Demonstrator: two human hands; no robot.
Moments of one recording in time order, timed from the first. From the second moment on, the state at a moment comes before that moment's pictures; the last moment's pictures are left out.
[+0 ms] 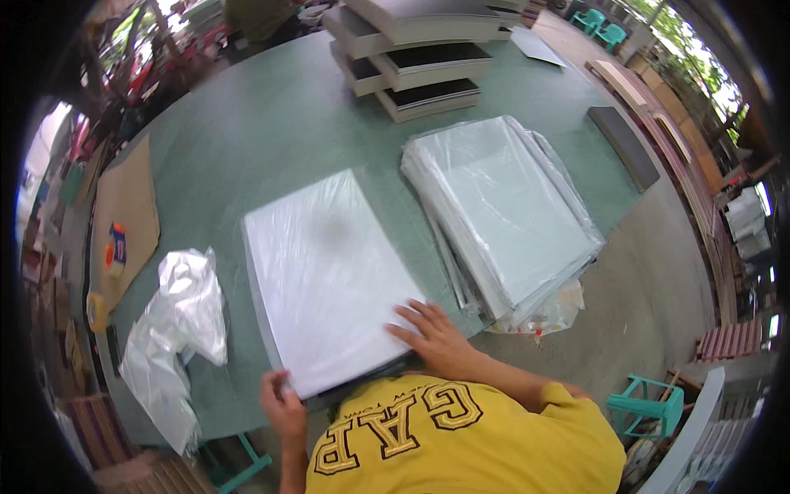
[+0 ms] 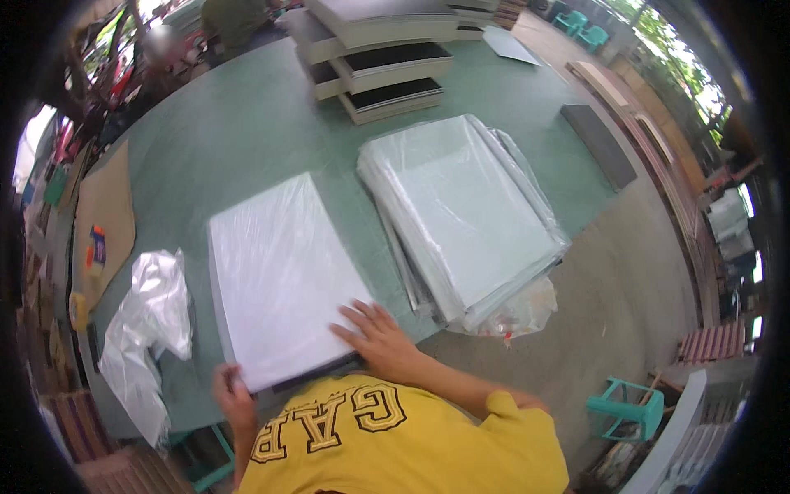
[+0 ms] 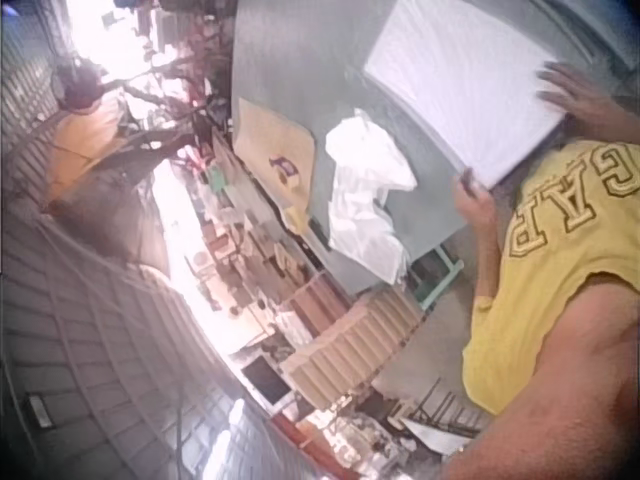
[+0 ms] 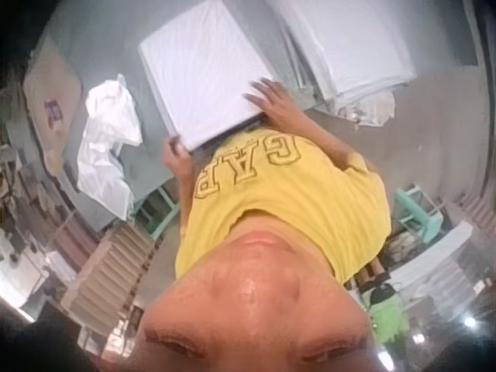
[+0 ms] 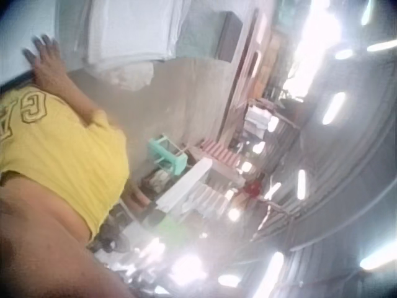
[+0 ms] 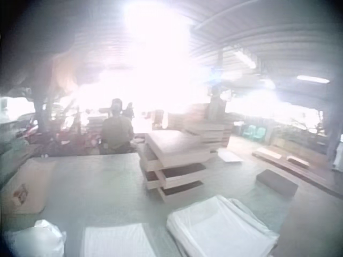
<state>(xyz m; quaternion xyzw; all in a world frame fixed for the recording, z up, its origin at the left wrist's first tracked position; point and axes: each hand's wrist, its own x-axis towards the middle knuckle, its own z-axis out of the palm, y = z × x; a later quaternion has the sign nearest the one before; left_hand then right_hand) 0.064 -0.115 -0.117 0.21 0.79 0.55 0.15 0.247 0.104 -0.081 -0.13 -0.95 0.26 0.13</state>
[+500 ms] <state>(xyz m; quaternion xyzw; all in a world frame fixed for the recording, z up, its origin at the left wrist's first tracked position) 0.008 -0.094 -0.082 0.34 0.80 0.48 0.09 0.351 0.255 -0.074 -0.43 -0.31 0.52 0.67</state>
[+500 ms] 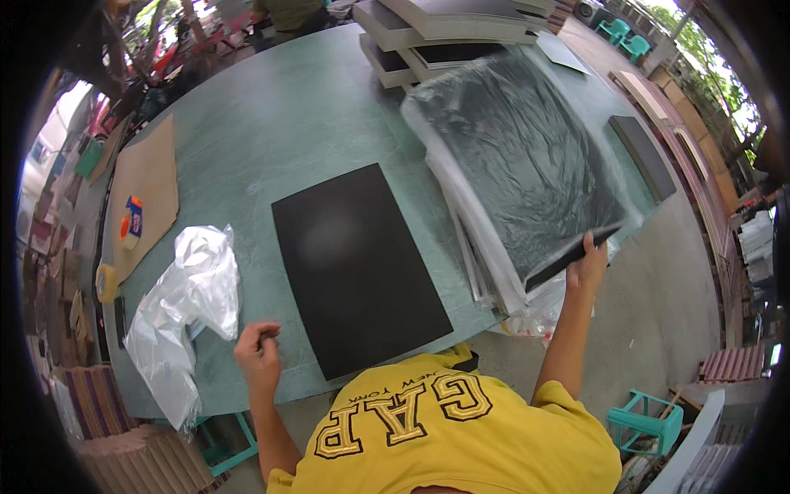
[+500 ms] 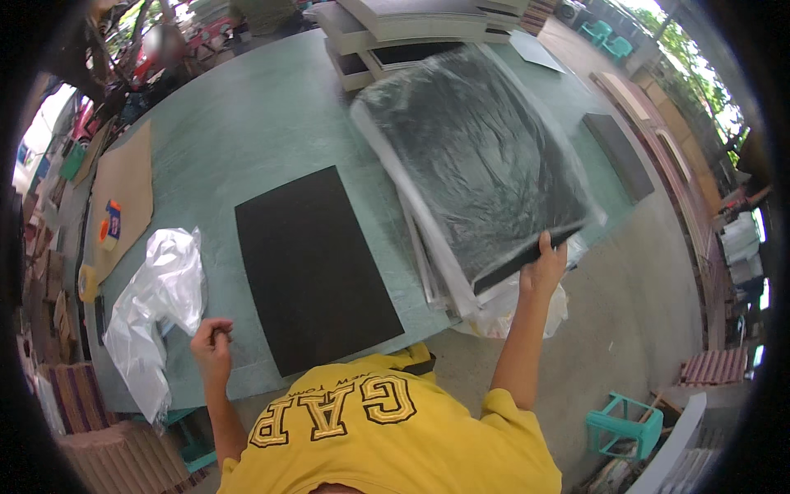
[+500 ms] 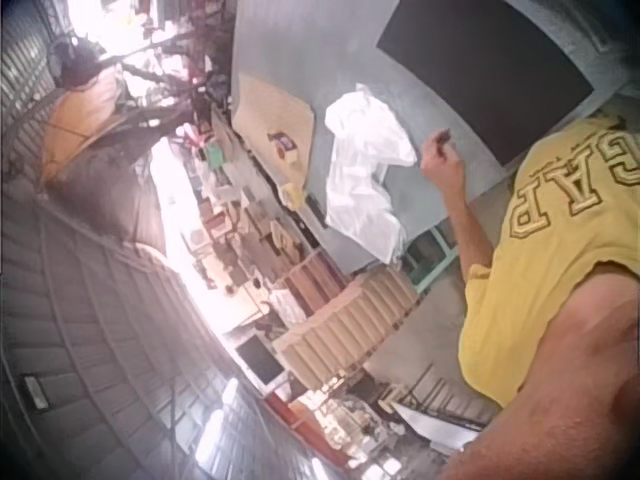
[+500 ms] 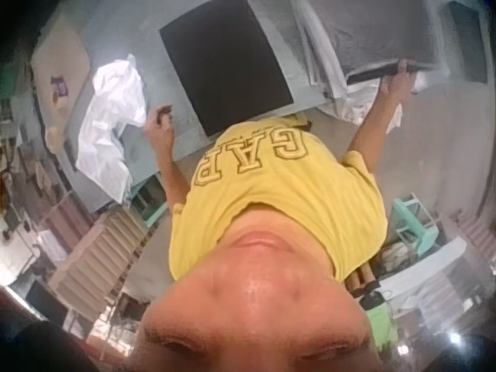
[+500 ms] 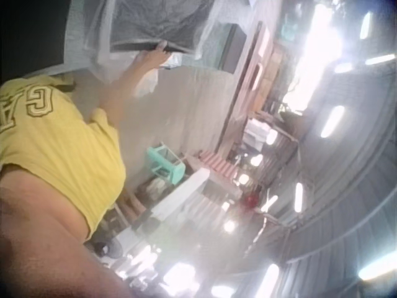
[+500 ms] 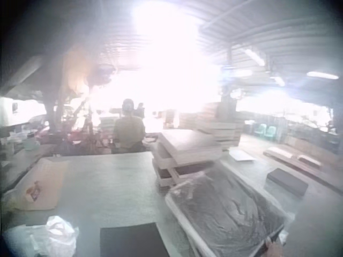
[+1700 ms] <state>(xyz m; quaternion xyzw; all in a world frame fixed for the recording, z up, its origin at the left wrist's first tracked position) -0.168 -0.128 -0.024 0.18 0.81 0.41 -0.38 0.282 0.235 -0.066 -0.45 -0.70 0.20 0.52</state>
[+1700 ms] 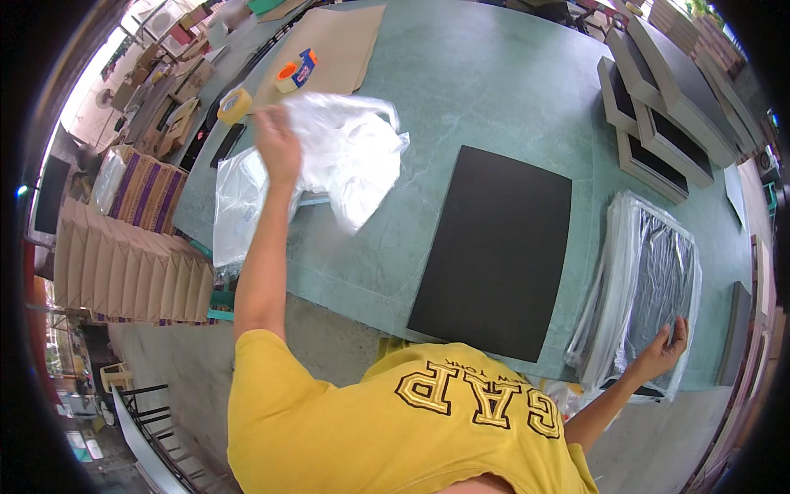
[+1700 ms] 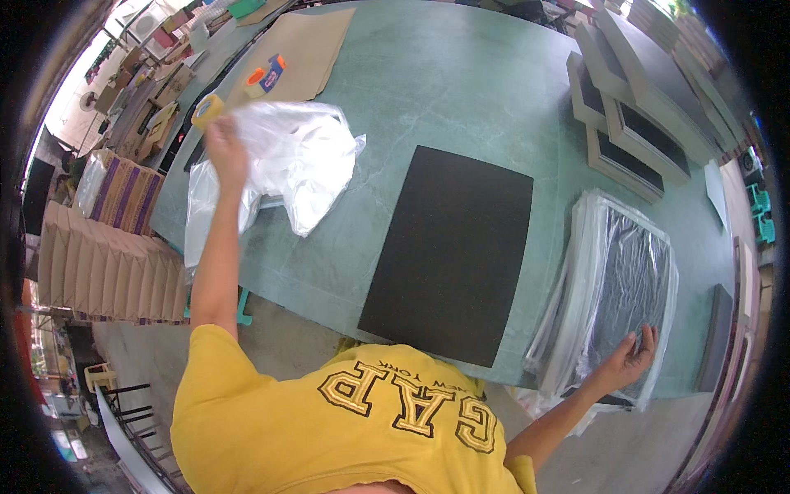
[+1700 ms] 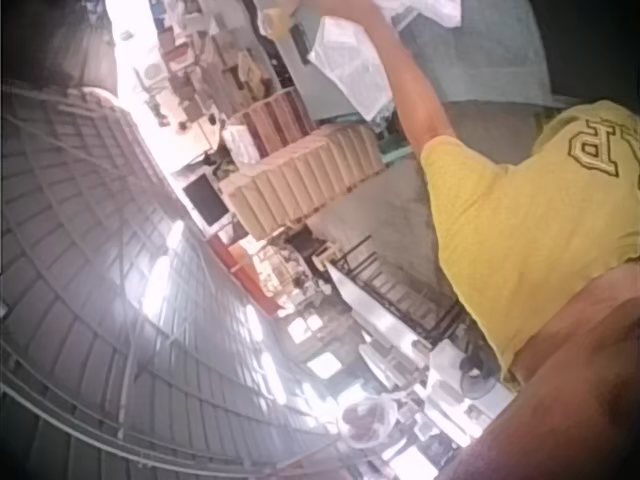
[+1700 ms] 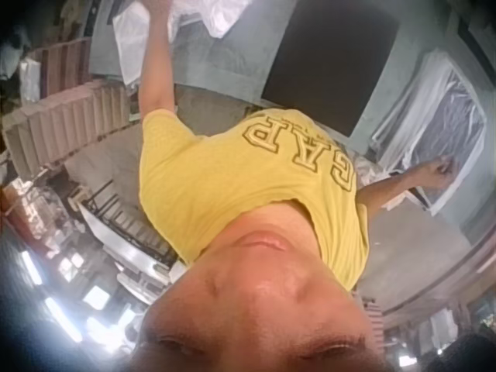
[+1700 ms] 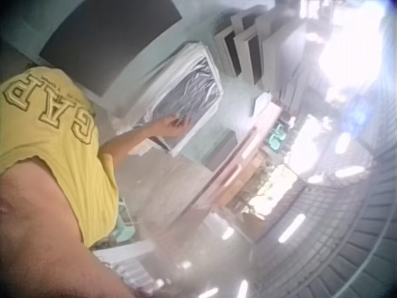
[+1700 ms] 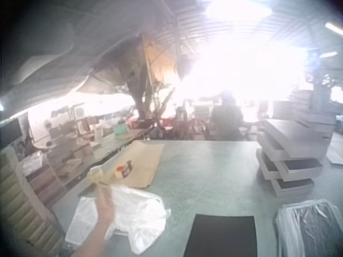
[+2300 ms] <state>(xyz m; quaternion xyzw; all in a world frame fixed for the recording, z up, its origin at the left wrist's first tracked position) 0.005 0.017 -0.127 0.42 0.73 0.50 0.21 0.127 0.157 -0.152 -0.29 -0.58 0.76 0.01</state>
